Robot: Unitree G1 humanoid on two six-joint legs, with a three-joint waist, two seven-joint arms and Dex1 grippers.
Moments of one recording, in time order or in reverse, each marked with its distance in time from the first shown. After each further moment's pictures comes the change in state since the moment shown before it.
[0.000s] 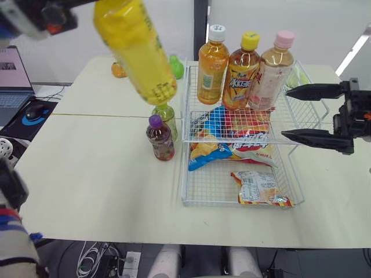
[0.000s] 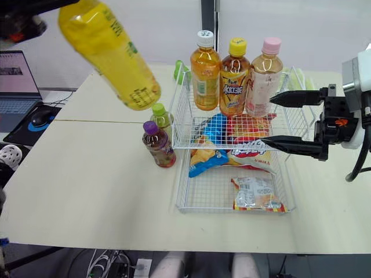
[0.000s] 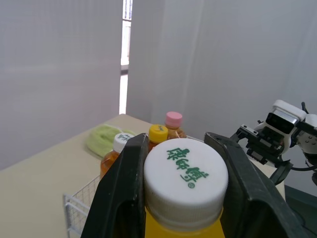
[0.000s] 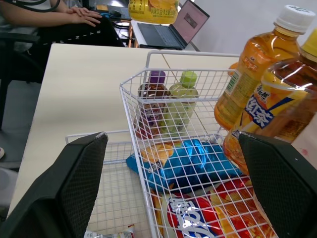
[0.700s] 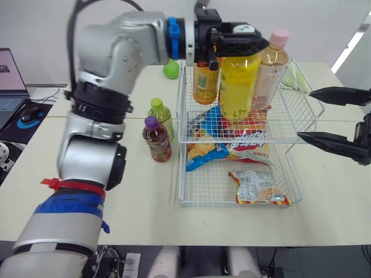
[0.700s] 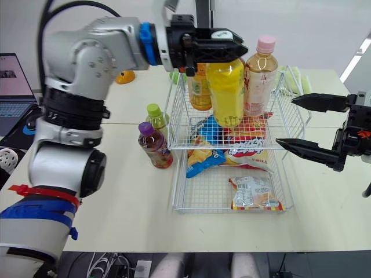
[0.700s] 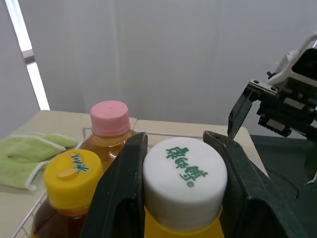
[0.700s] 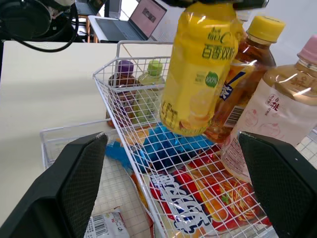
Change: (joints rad) left arm -0.075 -0.590 -0.308 0.227 0.615 -0.412 -0.298; right arm 0.221 -0.005 -0.251 -0.130 0.052 0.042 -0.107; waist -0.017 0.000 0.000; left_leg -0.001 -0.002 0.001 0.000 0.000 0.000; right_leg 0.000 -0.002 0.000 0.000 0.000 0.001
